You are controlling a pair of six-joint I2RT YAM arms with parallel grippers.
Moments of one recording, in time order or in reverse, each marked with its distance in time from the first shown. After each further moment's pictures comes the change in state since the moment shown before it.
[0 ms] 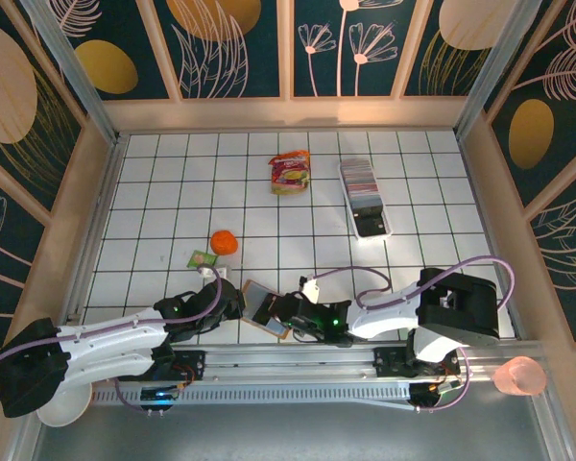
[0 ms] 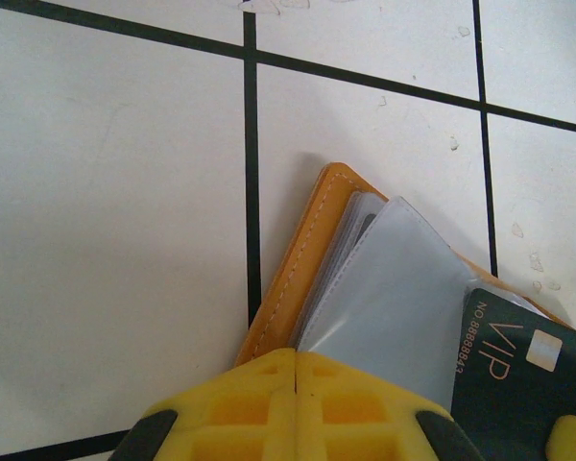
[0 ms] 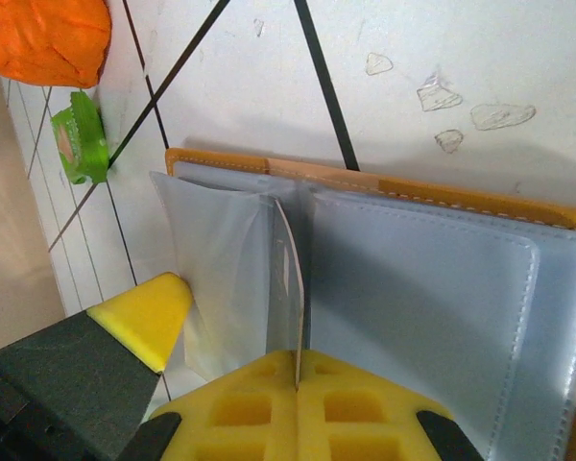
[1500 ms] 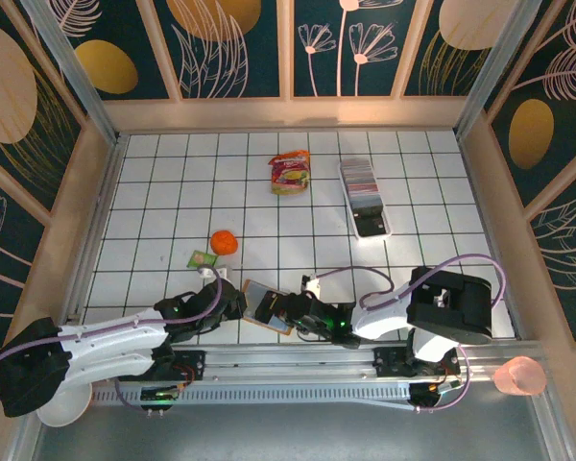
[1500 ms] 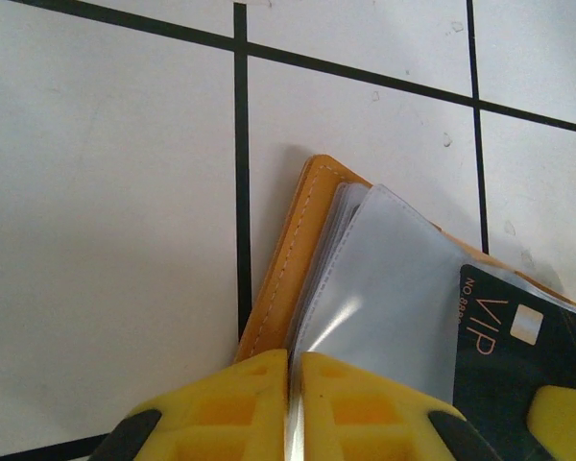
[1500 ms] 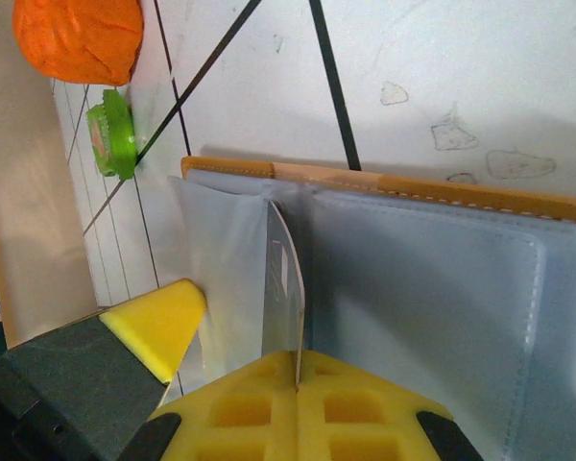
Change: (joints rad) left arm 0.000 0.005 -0.010 0.026 0.015 -0.008; right arm -0.037 0.040 -0.102 0.255 -0.040 -0.064
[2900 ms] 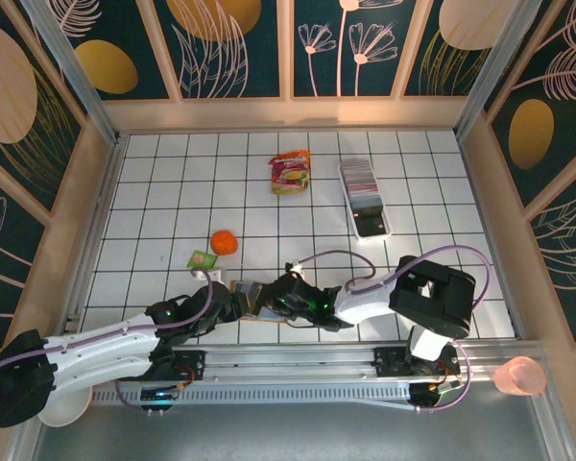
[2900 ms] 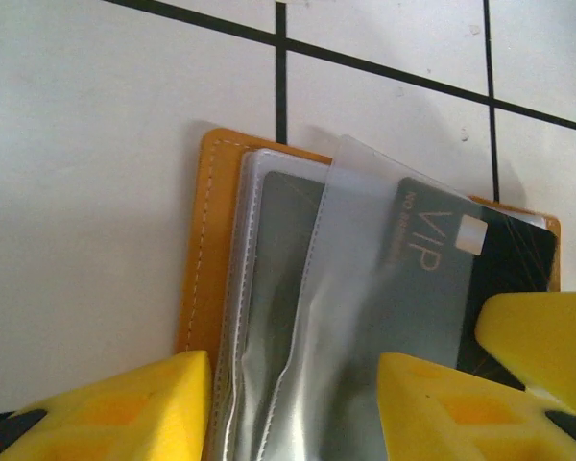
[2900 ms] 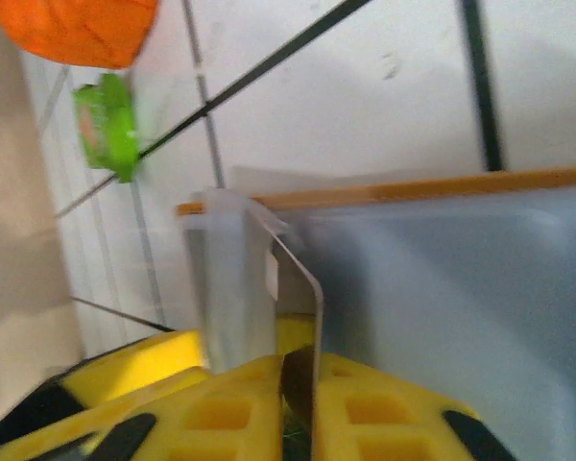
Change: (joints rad) left arm 0.000 -0.126 -0.018 -0.112 -0.024 -0.018; right arm -0.111 0.102 0.182 -0.140 -0.155 -0.159
